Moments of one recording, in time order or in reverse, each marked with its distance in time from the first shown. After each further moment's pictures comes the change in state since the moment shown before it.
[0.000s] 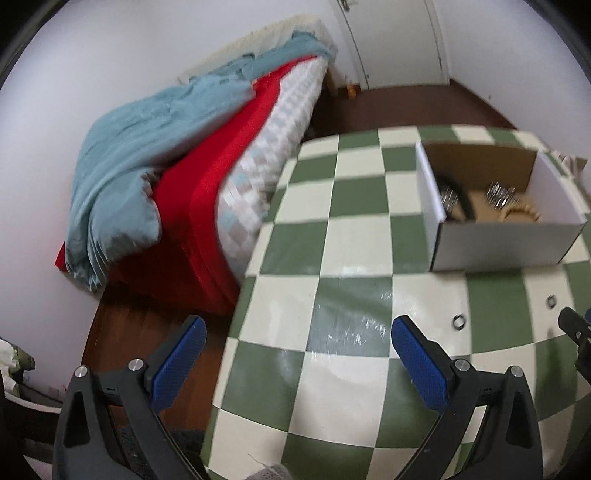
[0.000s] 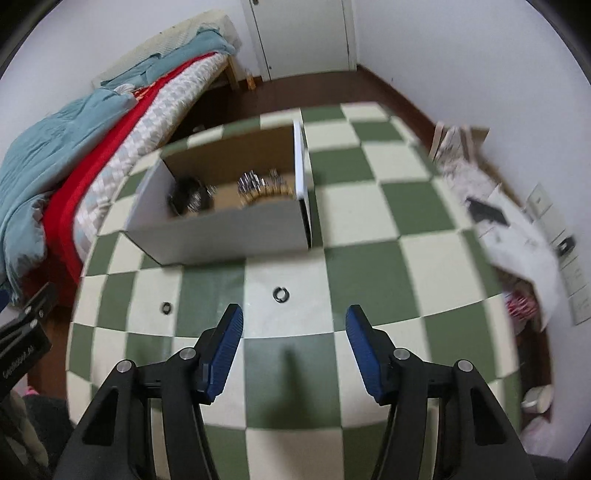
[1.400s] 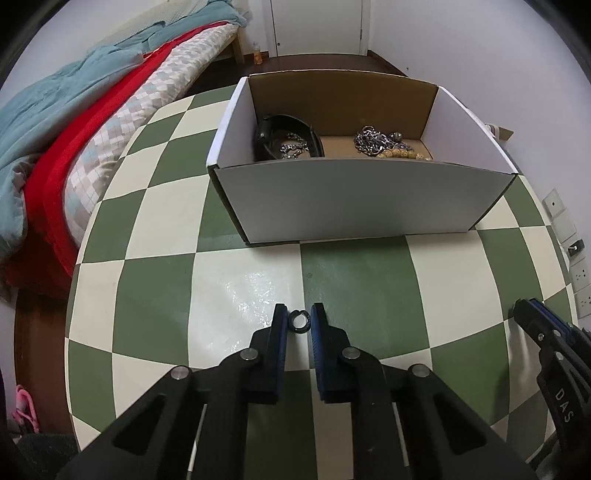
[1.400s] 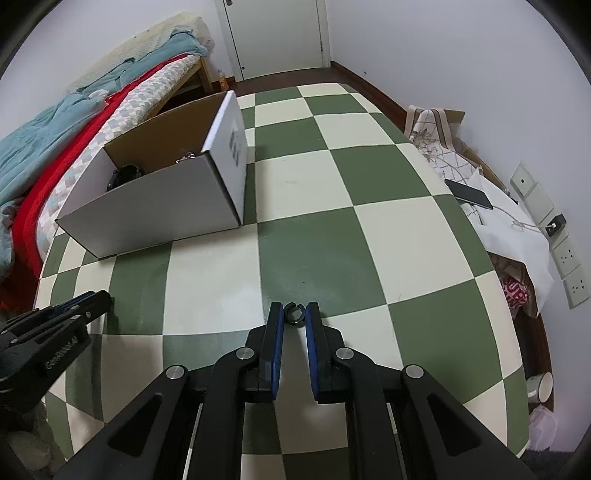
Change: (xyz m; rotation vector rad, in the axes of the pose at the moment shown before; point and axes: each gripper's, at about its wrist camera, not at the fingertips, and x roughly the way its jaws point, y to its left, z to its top) left arm 0.020 -0.103 -0.003 0.076 0.125 -0.401; right arm 0.018 -0.038 -0.012 0.025 -0.033 -0.100
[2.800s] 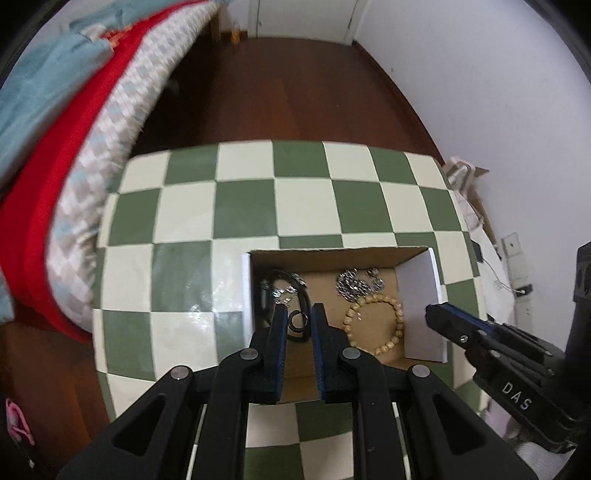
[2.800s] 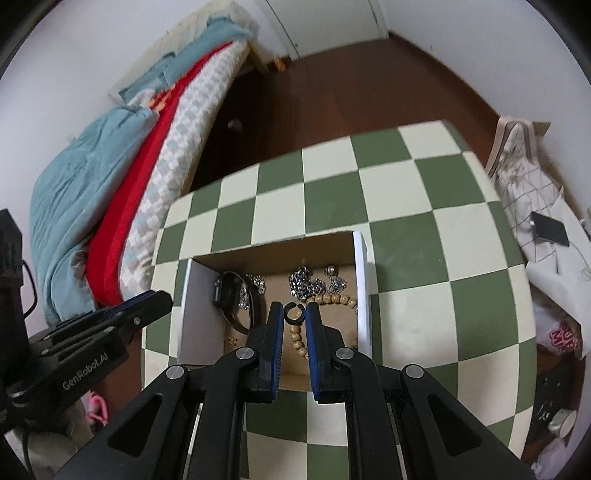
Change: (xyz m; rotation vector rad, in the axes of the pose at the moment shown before) left arm -0.025 0.044 0.169 -0.053 0.168 -0.226; right arm 0.009 0.054 0.175 0.023 0.212 0.314
